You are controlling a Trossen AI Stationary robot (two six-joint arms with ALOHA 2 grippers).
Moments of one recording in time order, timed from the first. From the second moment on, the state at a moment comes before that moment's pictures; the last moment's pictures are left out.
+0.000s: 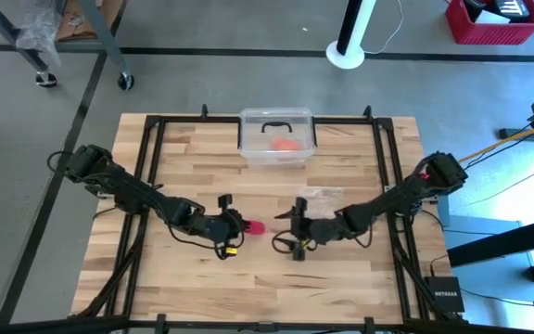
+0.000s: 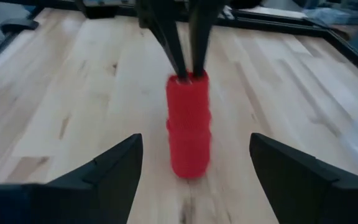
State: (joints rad) left arm -0.40 1.51 0.83 -0.06 -0.50 -0.25; right arm 0.41 1.63 0.76 0.41 0.47 0.10
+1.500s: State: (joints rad) left arm -0.44 1.52 0.91 -0.25 -0.48 -0.42; right arm 0.45 1.43 0.73 -0.58 0.42 0.49
